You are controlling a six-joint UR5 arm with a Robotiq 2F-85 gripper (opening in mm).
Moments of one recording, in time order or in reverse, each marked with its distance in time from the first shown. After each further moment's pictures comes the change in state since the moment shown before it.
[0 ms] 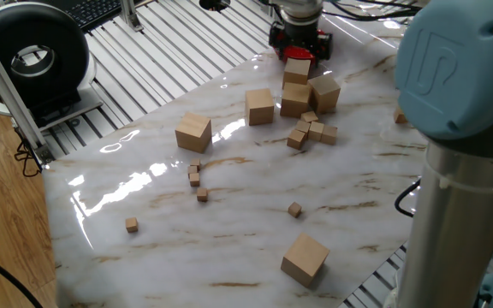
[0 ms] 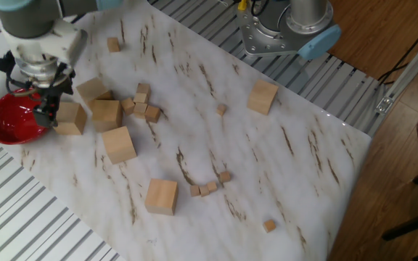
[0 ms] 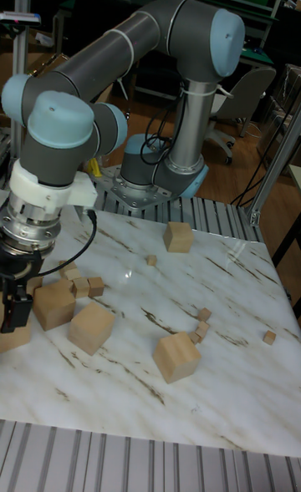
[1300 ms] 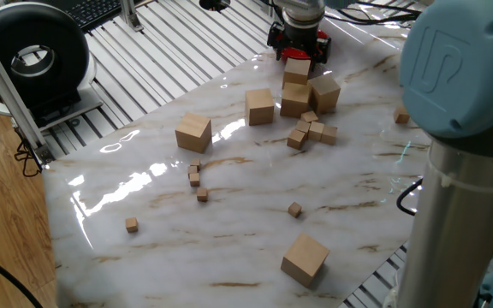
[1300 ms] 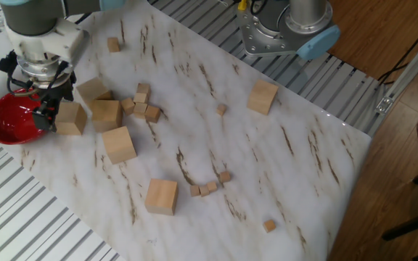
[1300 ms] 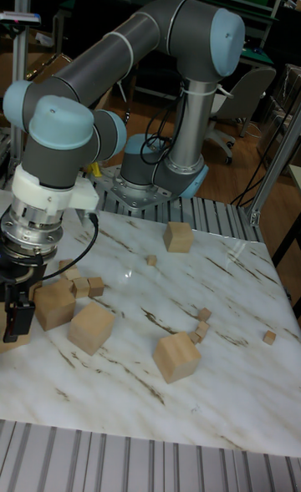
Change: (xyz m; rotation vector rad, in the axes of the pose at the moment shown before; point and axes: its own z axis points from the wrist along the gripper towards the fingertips) arm -0.004 -0.020 0.008 0.069 0.007 0.027
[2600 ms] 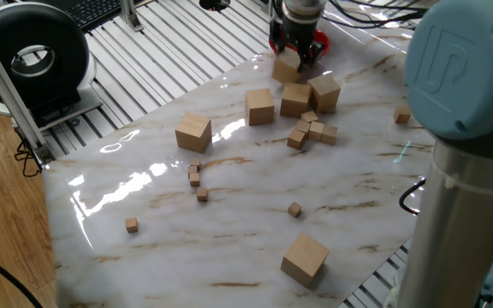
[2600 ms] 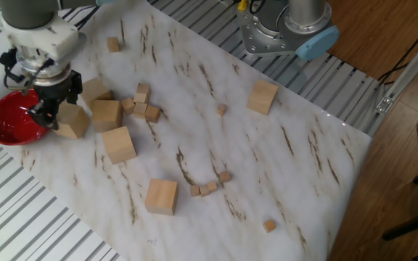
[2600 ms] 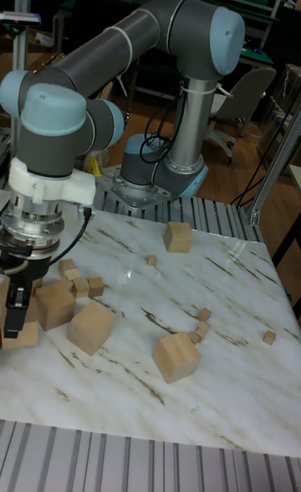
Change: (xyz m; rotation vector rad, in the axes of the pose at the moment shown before) arm -0.006 -0.017 -0.034 0.053 -0.036 0.389
